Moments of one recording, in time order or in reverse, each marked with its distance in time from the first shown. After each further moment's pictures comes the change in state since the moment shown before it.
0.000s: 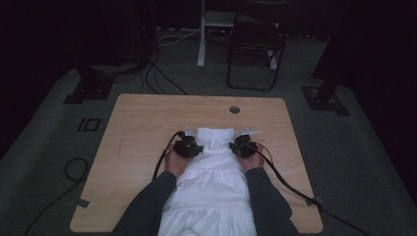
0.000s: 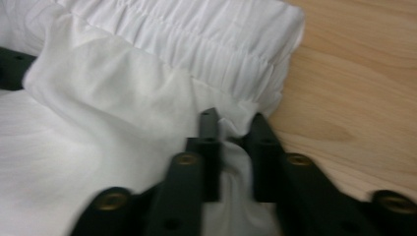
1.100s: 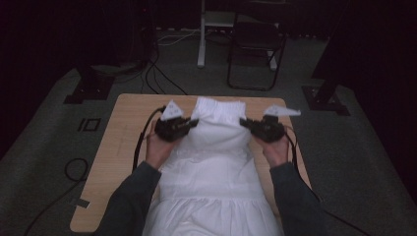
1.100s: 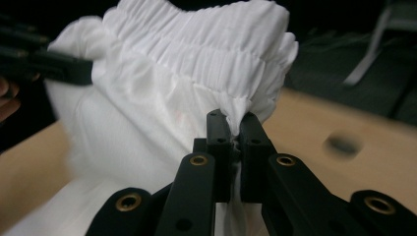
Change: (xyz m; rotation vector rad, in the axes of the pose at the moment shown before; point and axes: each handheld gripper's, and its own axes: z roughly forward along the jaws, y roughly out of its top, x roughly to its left) left arm -0.043 0.051 -0.161 -0.314 -0.029 0.238; right arm -0.003 0.067 -0.156 -0.330 0.249 -0.026
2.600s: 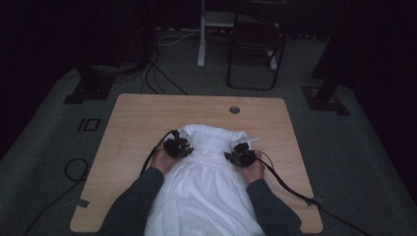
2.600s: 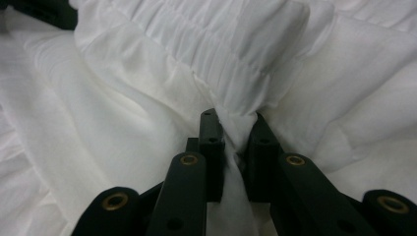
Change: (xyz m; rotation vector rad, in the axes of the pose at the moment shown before) left arm 0.052 -0.096 0.112 0.437 0.027 0.014; right arm -0.004 -0.120 0.107 0.365 -0.115 0.046
